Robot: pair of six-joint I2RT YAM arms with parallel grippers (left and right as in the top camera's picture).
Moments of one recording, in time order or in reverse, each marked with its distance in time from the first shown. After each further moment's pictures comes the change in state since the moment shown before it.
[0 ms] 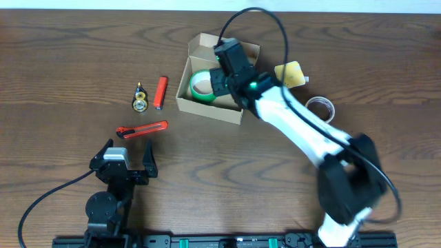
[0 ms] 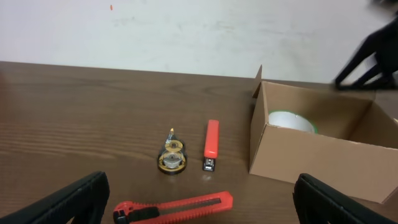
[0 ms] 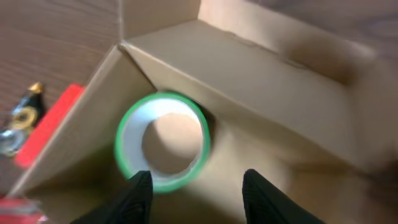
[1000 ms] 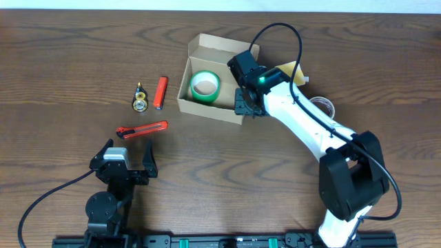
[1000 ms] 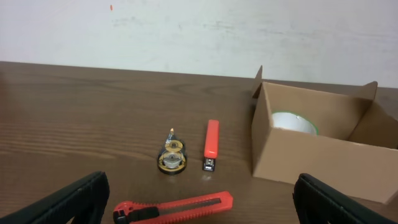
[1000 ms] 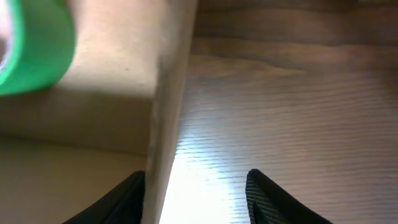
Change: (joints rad) left arm 0.000 0.000 0.000 0.000 0.000 0.000; right arm -0.061 0.055 0.008 -0.441 0.054 0.260
